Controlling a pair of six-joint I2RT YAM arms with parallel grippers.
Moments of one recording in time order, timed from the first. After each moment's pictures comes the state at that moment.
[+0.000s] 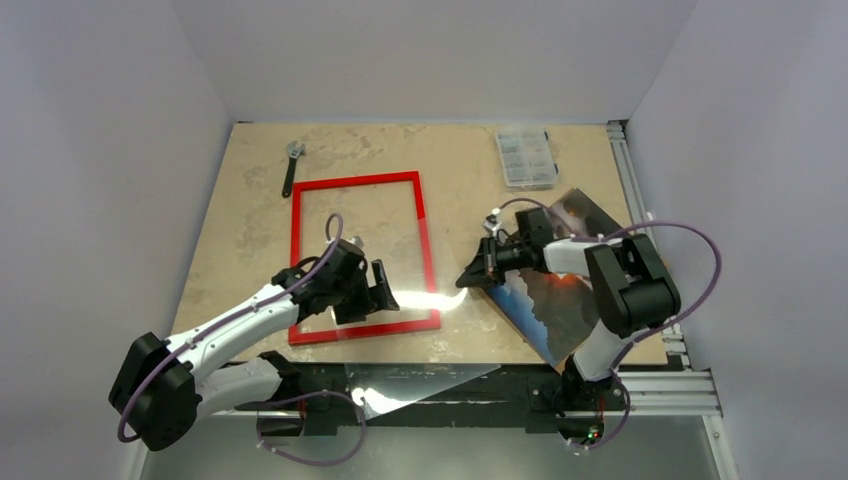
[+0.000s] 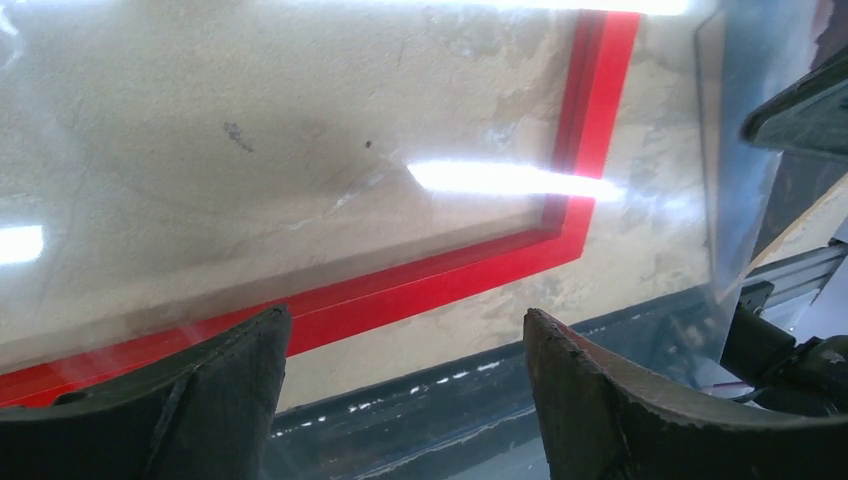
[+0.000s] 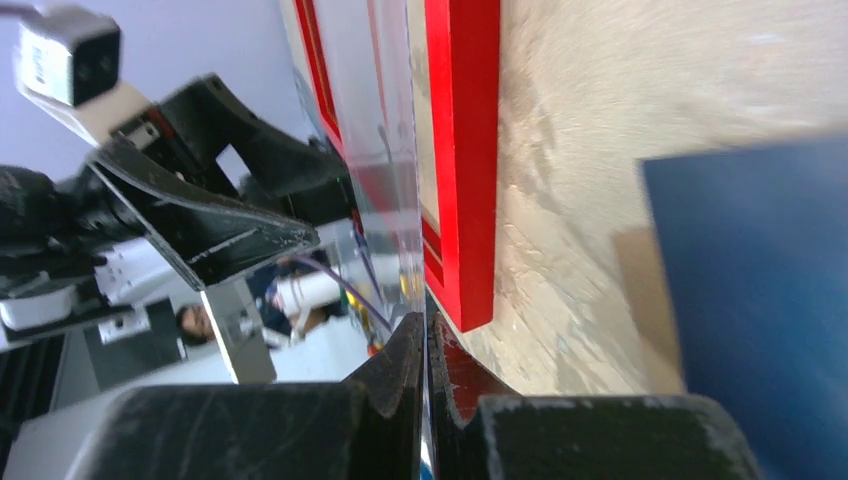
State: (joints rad) left arm -0.67 1.08 0.61 -0.54 0.11 -0.93; right arm 0.31 1.73 0.72 0.02 -1.06 0.66
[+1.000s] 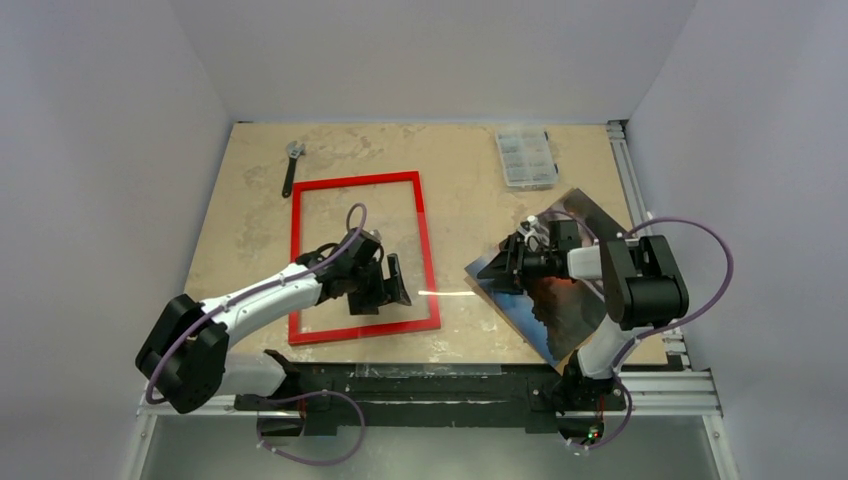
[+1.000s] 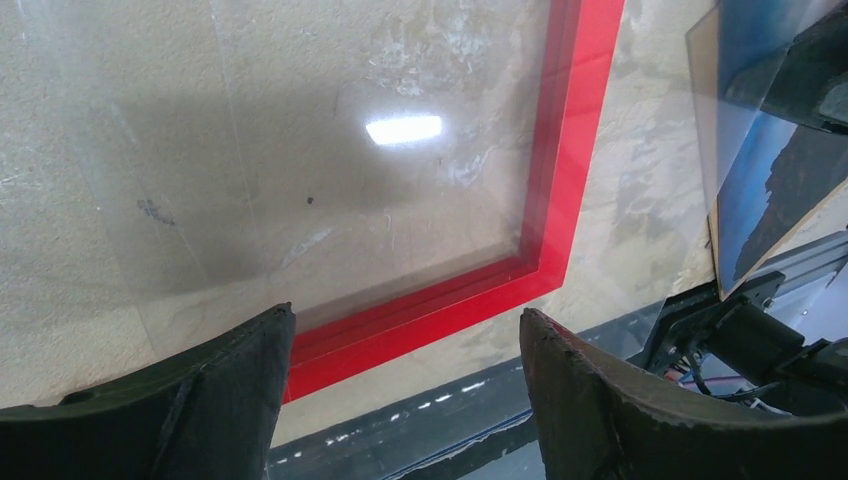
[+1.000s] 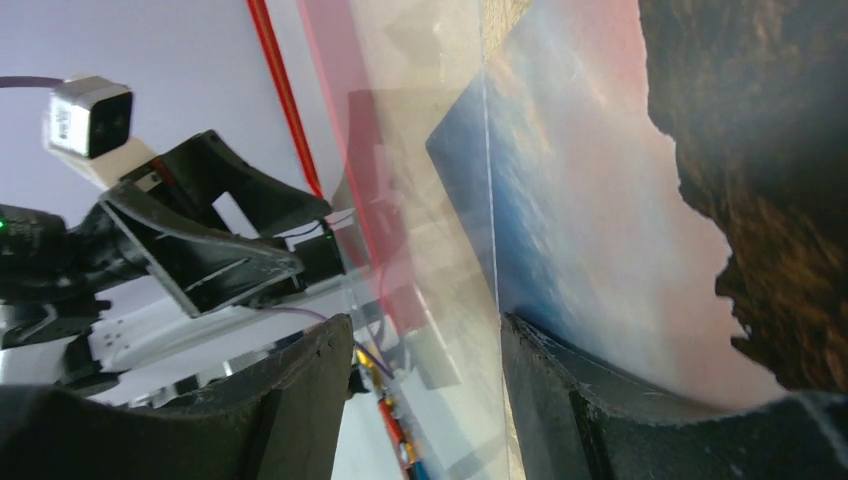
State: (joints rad) left arm -0.67 1.28 0.71 -0.47 0.17 -0.88; right arm 0.07 1.69 0.59 0.04 -0.99 0.60
